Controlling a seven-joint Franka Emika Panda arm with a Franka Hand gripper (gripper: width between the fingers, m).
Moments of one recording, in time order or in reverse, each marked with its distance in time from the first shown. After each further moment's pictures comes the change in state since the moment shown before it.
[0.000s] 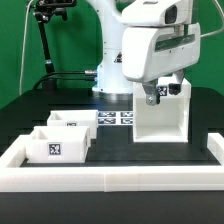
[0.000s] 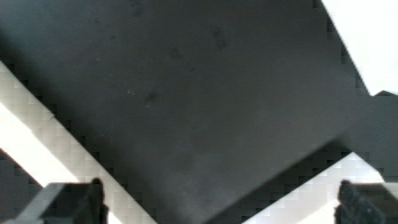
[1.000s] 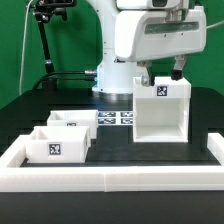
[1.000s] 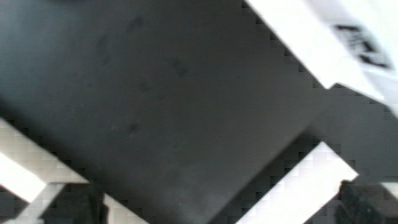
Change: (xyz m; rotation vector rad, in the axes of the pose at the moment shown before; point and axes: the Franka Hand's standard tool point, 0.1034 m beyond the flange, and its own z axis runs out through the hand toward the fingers) arm -0.020 -0.040 -0.026 -0.022 0.002 0.286
